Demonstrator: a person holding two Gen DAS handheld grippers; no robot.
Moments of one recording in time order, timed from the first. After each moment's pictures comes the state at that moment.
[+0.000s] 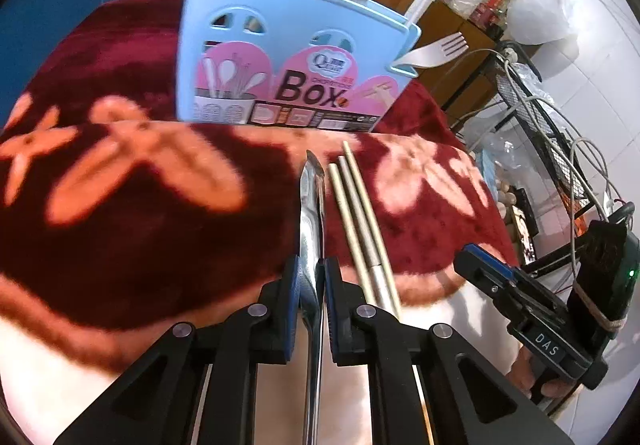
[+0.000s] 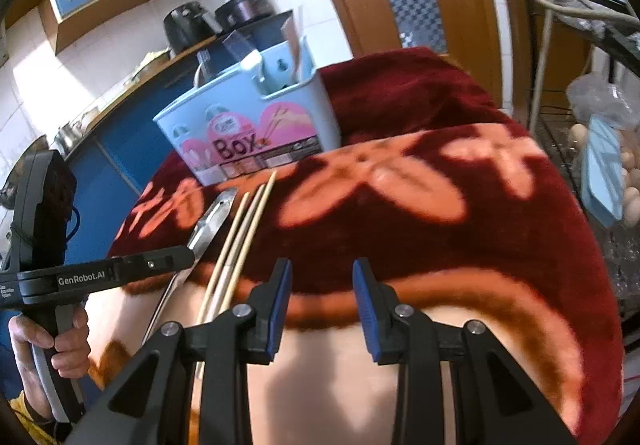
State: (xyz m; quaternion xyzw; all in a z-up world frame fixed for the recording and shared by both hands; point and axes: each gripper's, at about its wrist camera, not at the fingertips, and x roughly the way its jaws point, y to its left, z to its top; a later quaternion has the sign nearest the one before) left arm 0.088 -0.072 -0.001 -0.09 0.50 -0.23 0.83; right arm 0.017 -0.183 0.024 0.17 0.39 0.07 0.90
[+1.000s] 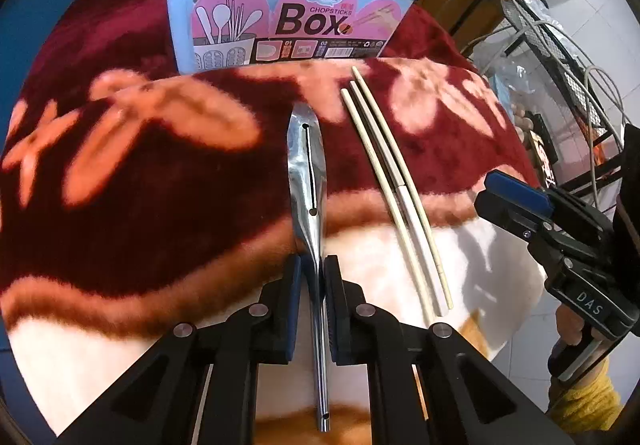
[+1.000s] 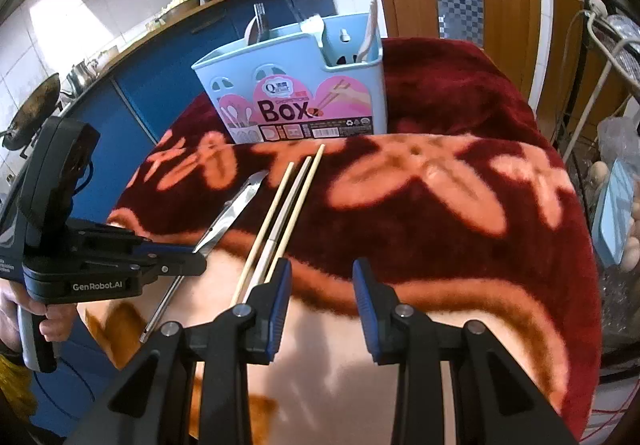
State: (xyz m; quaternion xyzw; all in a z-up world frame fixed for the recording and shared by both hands) left arm 0.083 -0.073 -0.007 0.01 0.59 -0.24 0.77; right arm 0.027 -0.149 0.045 0.09 0.45 0.11 0.88
